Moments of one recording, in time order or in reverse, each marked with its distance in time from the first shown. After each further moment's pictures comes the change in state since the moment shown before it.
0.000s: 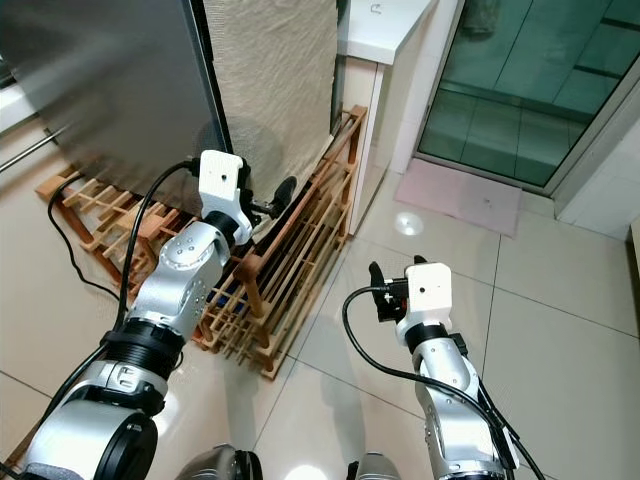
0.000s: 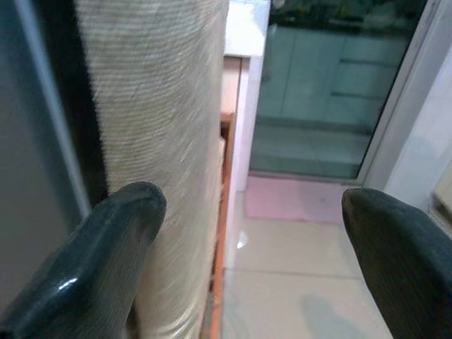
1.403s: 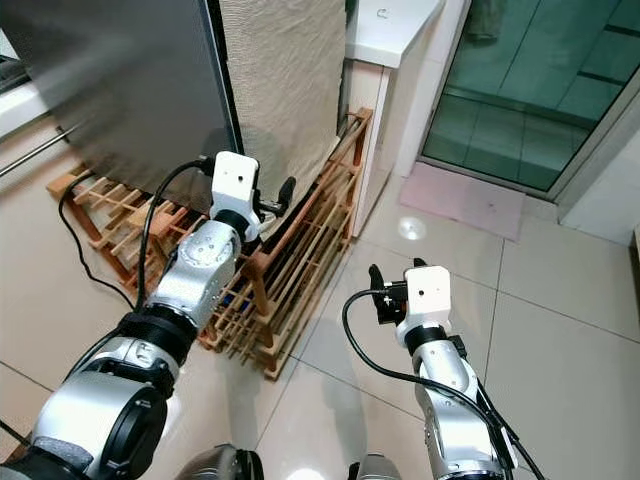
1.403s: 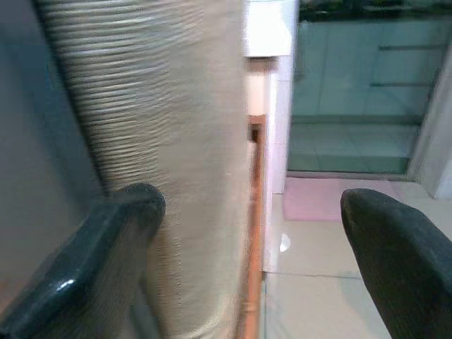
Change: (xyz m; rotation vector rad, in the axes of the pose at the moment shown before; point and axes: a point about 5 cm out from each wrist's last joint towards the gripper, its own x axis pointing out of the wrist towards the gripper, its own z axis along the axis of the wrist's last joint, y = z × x) left arm 0.020 -0.031 -0.004 0.125 -0.003 0.047; right arm 0.000 0.000 -0.003 -0.005 -0.005 0.001
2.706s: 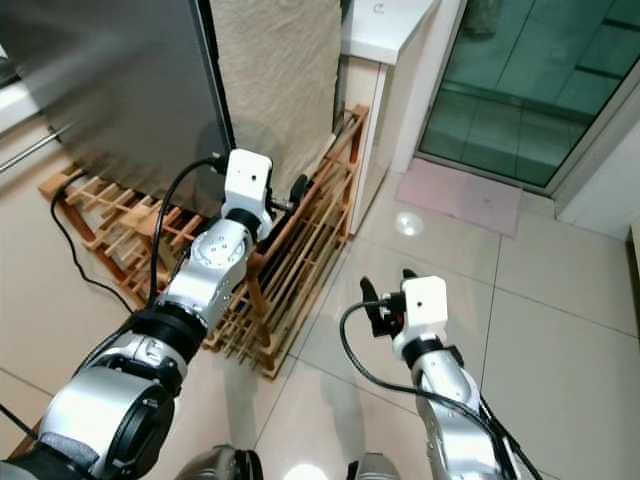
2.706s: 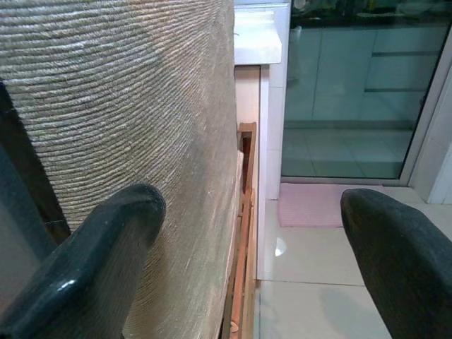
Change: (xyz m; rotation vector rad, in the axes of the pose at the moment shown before) left arm 0.001 0.014 0.005 -0.011 -0.021 0.048; right arm -0.019 -0.002 -0.016 0.052 0.058 0.125
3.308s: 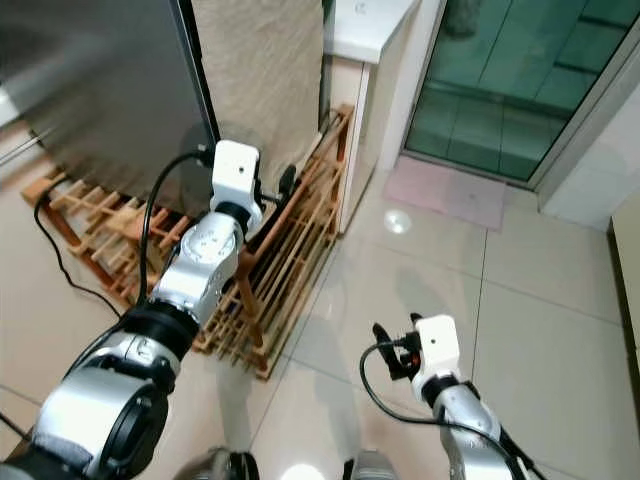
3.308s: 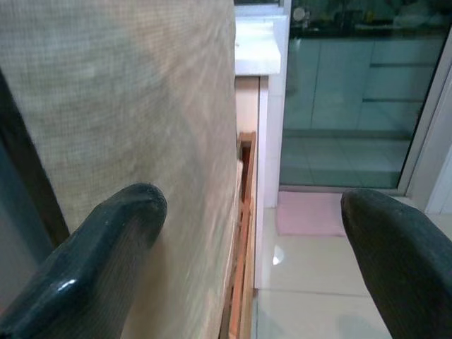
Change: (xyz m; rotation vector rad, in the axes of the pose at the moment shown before) left arm -0.006 0.010 -0.001 -0.013 -0.011 0.036; right arm -0.016 -0.018 -0.062 0.020 0.178 0.033
